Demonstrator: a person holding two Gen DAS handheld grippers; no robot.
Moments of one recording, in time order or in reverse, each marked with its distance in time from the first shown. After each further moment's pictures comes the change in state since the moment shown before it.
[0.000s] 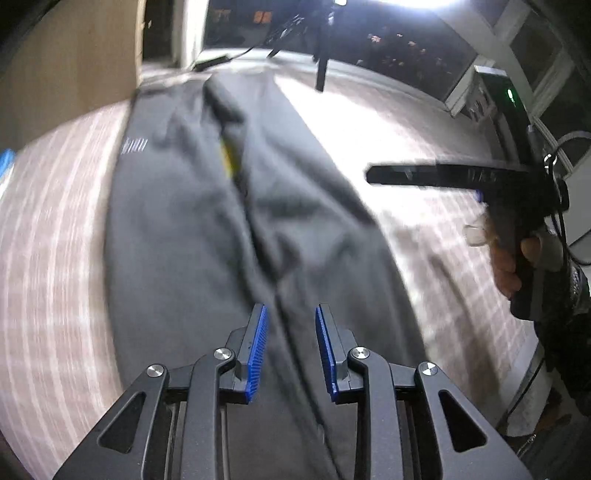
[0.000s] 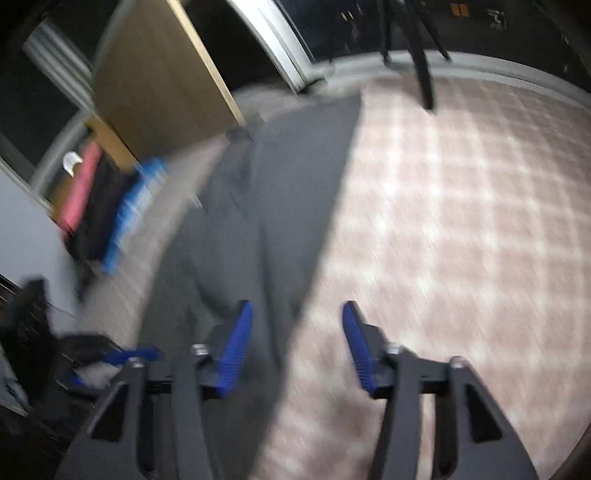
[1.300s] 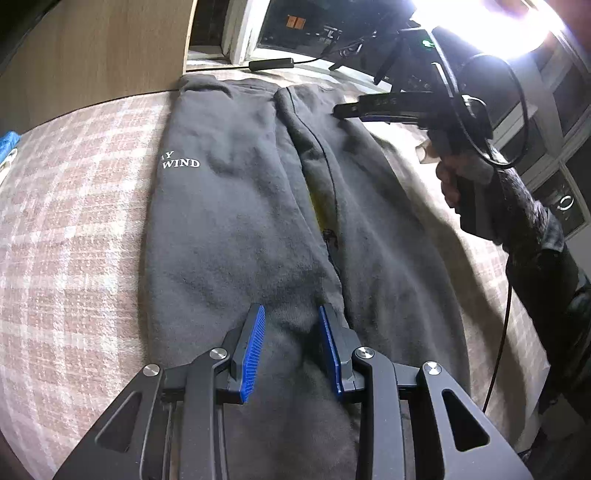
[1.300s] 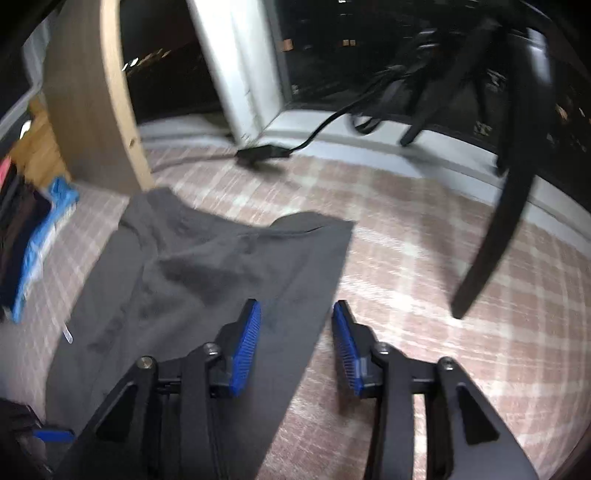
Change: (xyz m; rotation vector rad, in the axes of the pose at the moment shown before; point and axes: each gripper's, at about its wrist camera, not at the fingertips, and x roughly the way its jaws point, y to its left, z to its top) left arm -0.010 0.085 0.000 -0.139 -0.033 0.025; right arm 0.113 -0.014 0.135 -0.215 -0.026 -0.286
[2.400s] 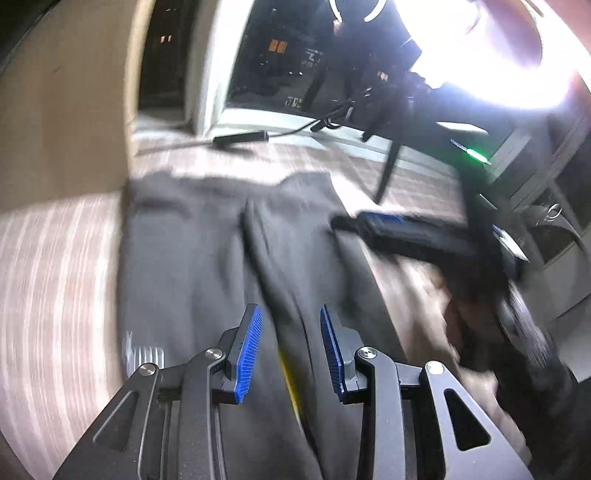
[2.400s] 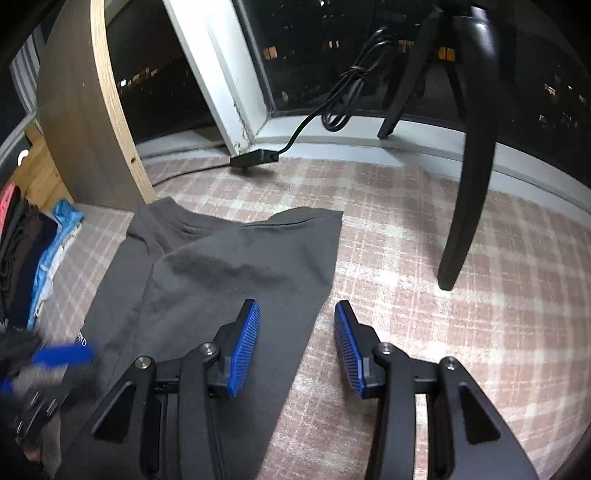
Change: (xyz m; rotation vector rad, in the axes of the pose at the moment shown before) left arm 0.060 -0.031 0.154 0.058 -0.093 -0.018; right arm -0.016 -0.017 -0.012 0.143 -0.044 0.043
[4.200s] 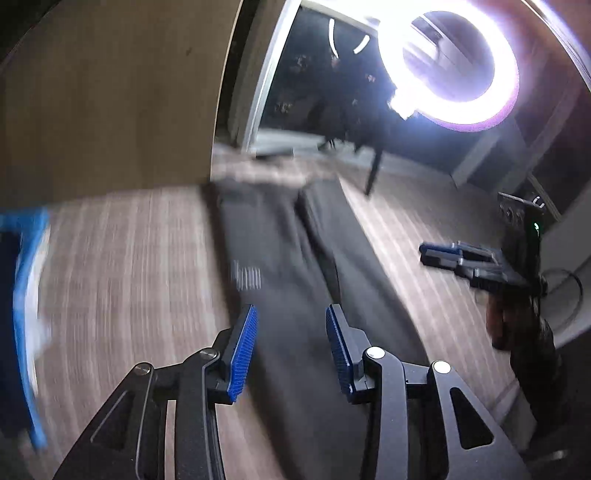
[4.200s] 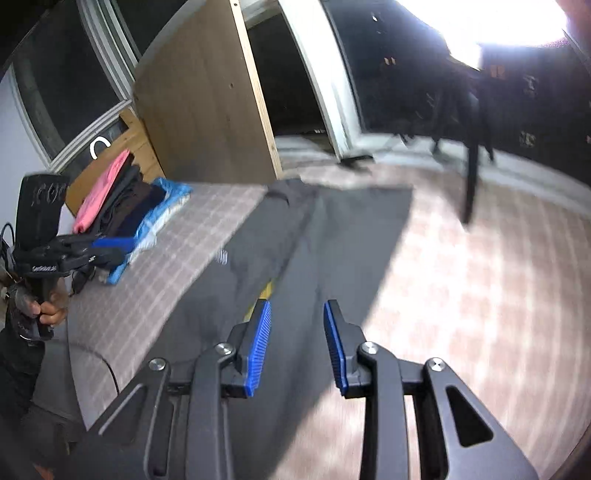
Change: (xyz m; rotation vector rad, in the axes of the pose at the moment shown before) left arm -0.147 0.053 -0.111 0.007 -0.007 -0.096; right arm -0.125 0.040 -0.100 -0.105 -0.041 0.221
